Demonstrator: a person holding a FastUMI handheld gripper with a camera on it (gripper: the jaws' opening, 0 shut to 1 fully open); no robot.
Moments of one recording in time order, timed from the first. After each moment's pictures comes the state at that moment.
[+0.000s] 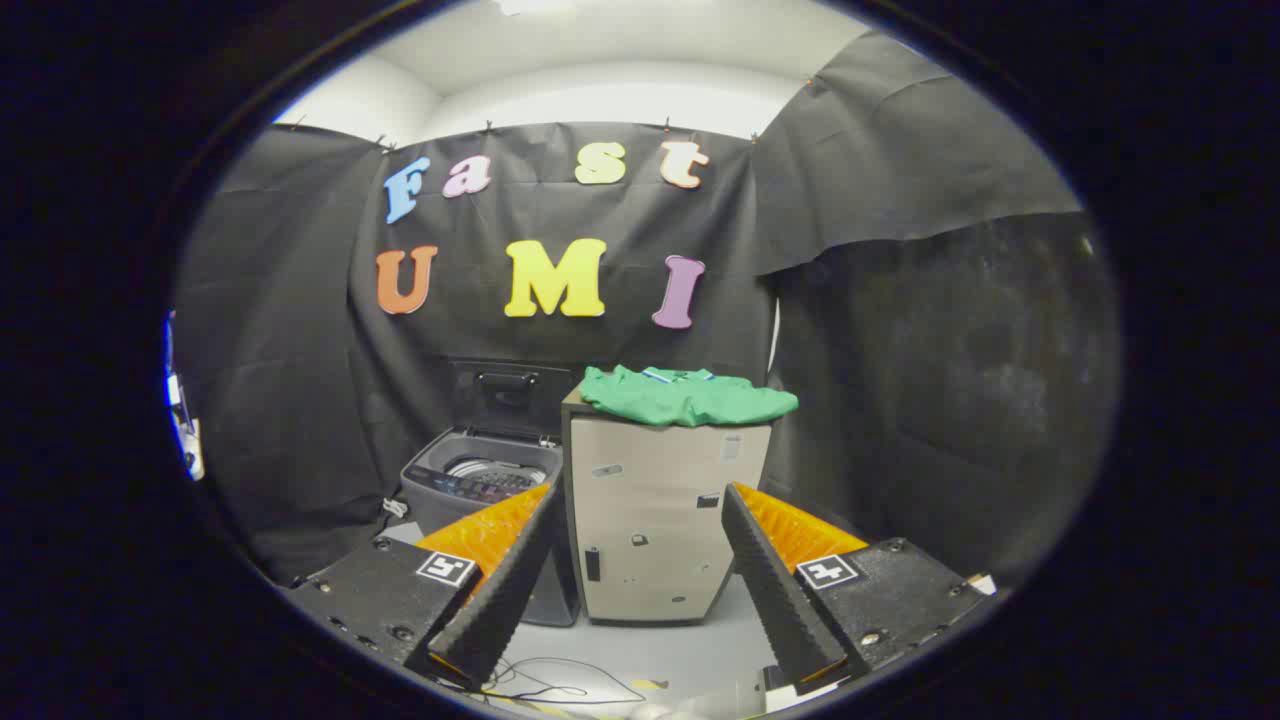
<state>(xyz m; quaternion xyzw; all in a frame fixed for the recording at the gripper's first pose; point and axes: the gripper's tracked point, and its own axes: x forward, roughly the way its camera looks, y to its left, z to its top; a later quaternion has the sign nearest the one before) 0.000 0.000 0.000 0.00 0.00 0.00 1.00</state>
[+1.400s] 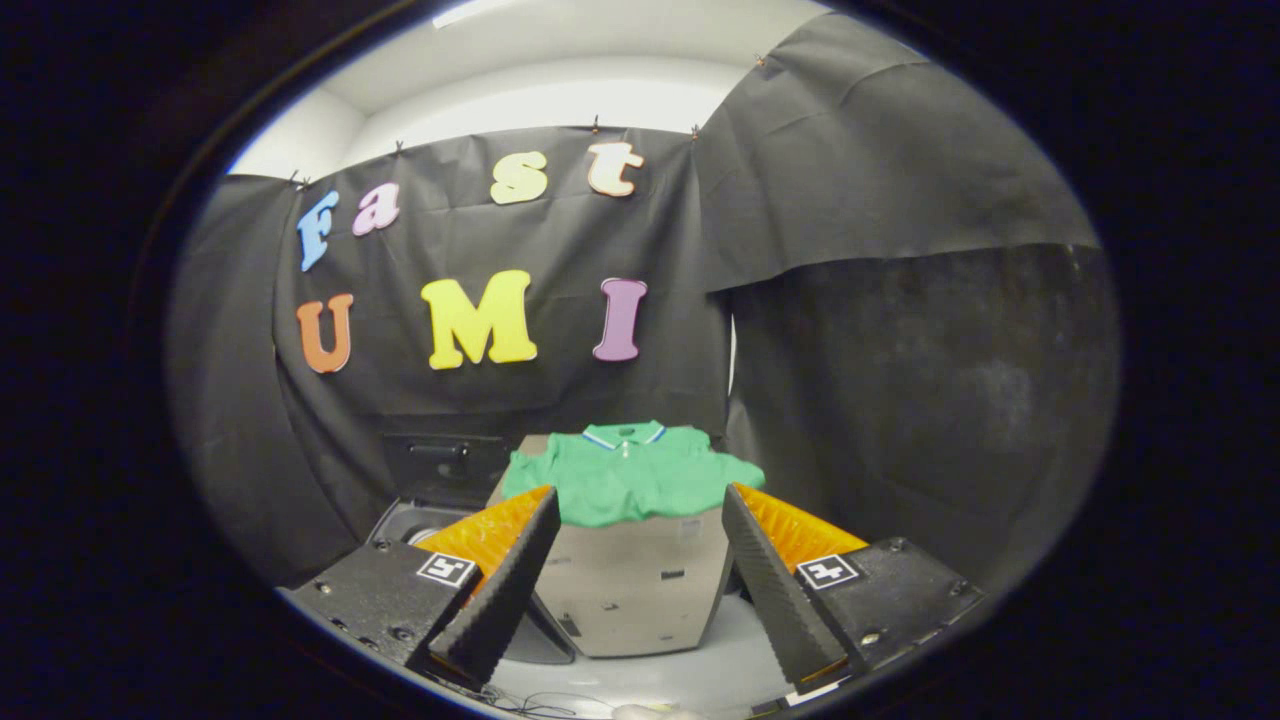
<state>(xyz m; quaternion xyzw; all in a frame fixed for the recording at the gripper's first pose) 0.152 -0.063 0.171 0.05 0.00 -0.05 1.00</state>
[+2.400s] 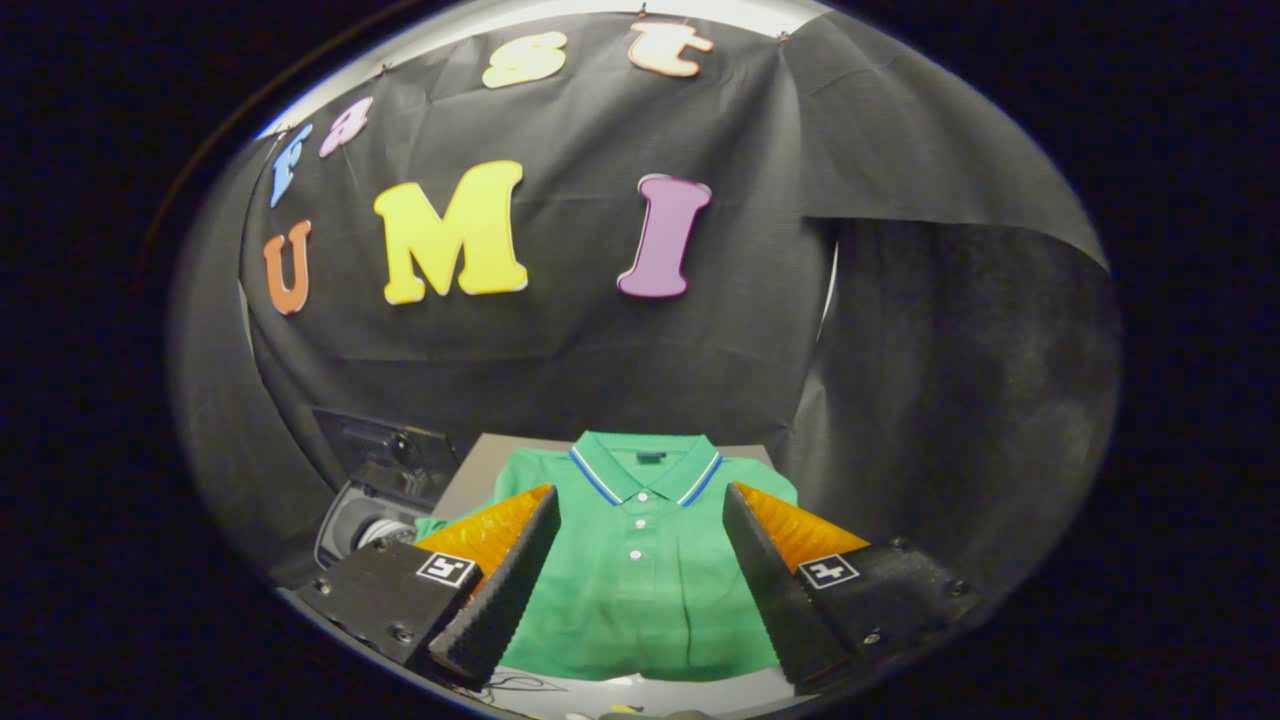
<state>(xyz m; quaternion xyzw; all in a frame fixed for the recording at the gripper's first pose) 0.479 -0.065 0.173 -0.01 0.18 0.00 0.98</state>
